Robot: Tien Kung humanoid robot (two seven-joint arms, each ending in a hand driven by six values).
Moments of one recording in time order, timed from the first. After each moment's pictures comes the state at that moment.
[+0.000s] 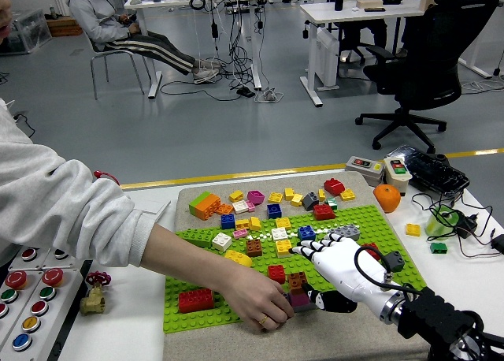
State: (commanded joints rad) left arm -0.23 0.07 -1.18 -0.22 1.18 0.10 0.42; right arm 0.62 -0.48 0.55 1.49 -2.19 -0.20 -0.25
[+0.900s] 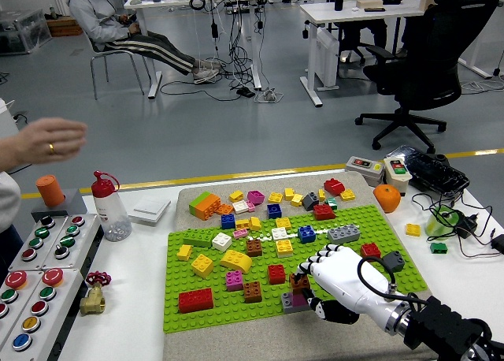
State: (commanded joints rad) left arm -0.23 0.07 -1.18 -0.22 1.18 0.10 0.42; right arm 0.61 -0.50 0.52 1.50 -2.18 -0.22 -0.18
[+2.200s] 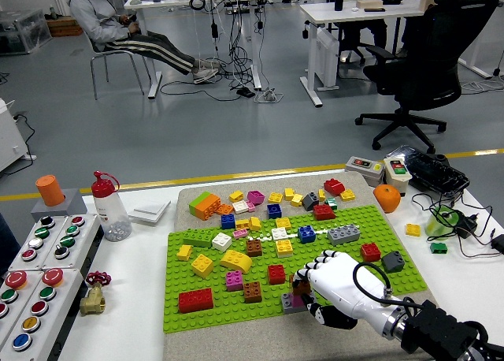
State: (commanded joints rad) left arm -0.22 0.07 -1.18 -0.22 1.18 0.09 0.43; right arm 0.61 -0.49 0.51 1.50 -2.19 -0.23 -0.18
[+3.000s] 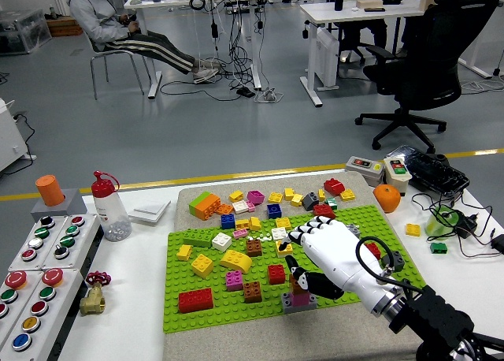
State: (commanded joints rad) left arm -0.22 0.07 -1.18 -0.22 1.18 0.09 0.43; right arm 0.64 -0.44 0.53 1.49 -2.14 -0.40 -0.19
